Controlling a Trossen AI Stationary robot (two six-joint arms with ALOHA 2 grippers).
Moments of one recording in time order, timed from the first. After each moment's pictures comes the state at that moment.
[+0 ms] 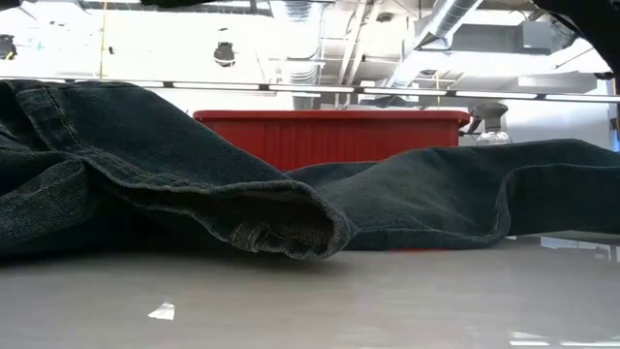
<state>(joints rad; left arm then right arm) -1.11 1.16 1.65 -1.45 -0.78 -1.24 0.18 2.30 2.34 -0.81 -0.11 -0.81</state>
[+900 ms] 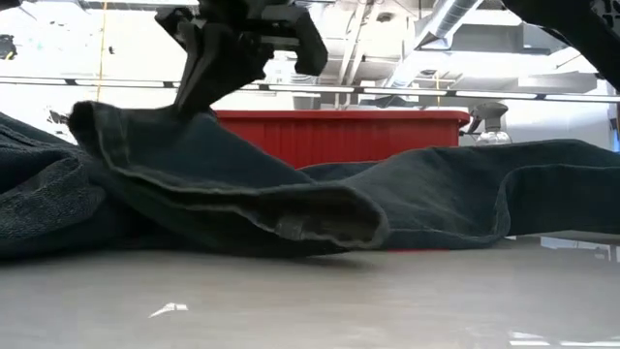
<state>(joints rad) -1.11 1.17 1.65 -1.45 -0.88 -1.31 0.17 2.39 2.34 -0.96 -0.04 -0.86</state>
